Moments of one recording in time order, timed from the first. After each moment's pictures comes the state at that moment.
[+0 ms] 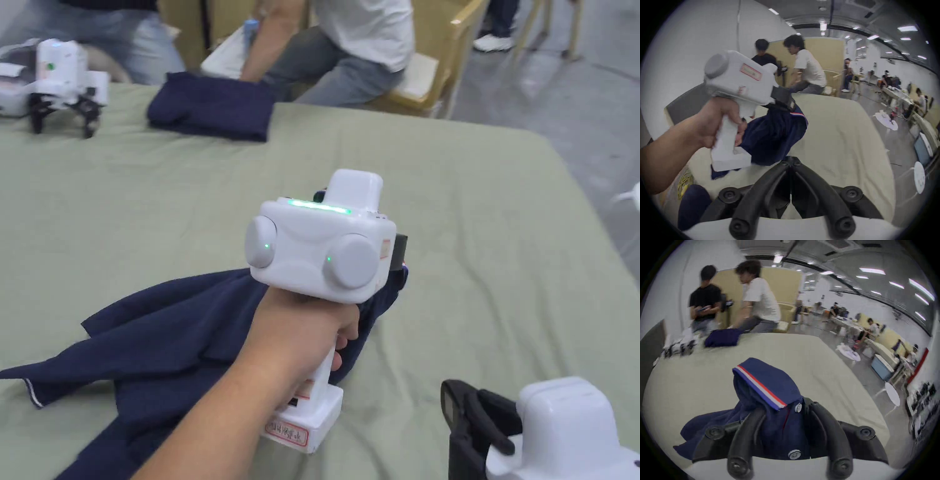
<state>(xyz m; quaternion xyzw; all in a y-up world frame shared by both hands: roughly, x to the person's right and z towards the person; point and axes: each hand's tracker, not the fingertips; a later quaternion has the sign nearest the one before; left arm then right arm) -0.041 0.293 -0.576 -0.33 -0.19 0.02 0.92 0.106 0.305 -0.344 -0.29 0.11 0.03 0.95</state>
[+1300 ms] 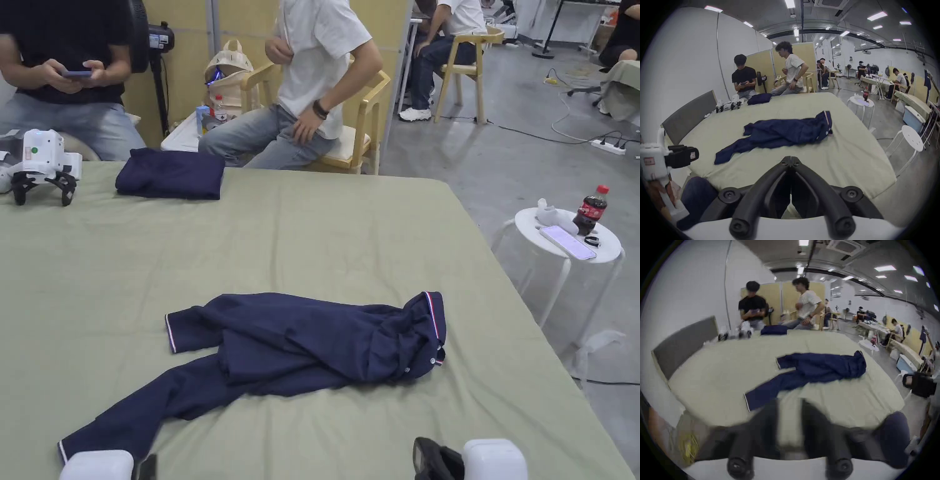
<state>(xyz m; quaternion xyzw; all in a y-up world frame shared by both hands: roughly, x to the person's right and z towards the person) -0.186 0.259 -0.187 -0.32 0.01 0.04 0.95 0.135 0.260 -0.173 -0.27 0.05 -0.05 0.96</state>
